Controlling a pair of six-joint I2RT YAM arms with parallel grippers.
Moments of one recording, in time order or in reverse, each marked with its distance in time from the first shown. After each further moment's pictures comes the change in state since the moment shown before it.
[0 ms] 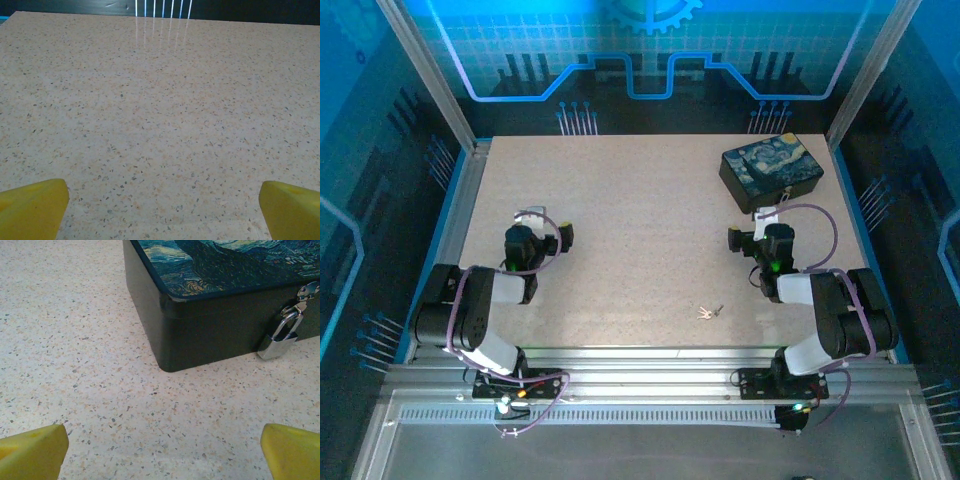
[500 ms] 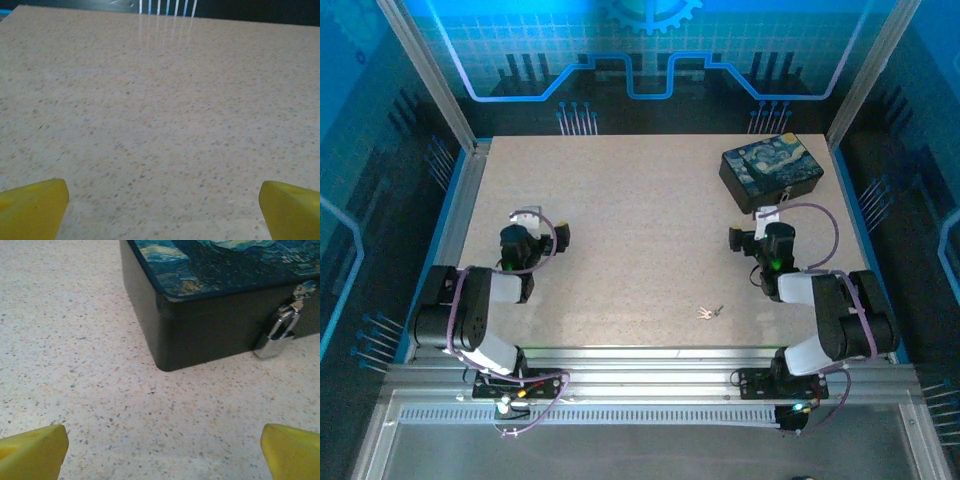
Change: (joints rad) left arm 0.046 -0.018 0.006 -0.042 0.041 -0.008; right arm -0.009 -0.035 0.023 -0.077 0.012 0.010
